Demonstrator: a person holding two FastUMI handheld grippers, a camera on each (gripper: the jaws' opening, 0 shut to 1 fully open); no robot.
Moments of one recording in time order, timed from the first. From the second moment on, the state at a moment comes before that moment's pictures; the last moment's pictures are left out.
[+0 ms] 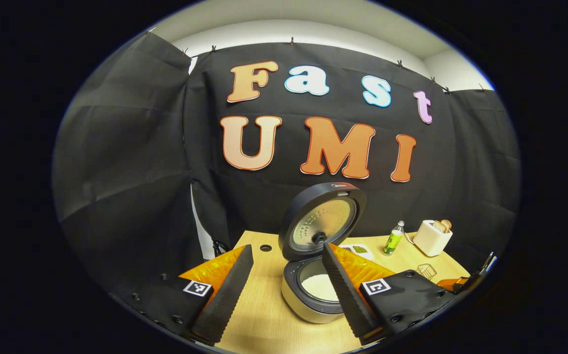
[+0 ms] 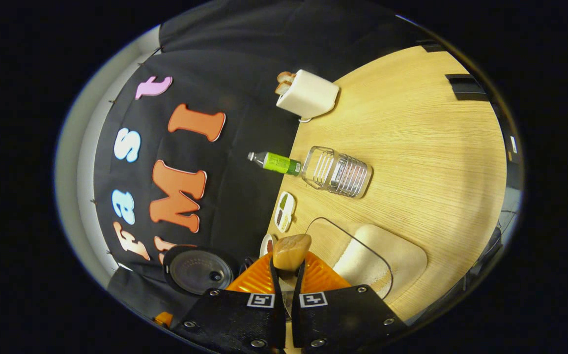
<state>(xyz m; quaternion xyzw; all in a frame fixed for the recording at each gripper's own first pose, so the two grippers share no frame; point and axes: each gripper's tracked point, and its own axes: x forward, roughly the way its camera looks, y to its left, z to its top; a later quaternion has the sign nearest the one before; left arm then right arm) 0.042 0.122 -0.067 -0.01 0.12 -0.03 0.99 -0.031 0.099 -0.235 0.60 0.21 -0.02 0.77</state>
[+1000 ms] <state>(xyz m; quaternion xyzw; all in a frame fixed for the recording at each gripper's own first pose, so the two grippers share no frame) 0.050 0.120 -0.076 0.01 0.10 -0.02 0.99 0.024 0.090 -0.070 0.63 0.15 0.04 0.76</state>
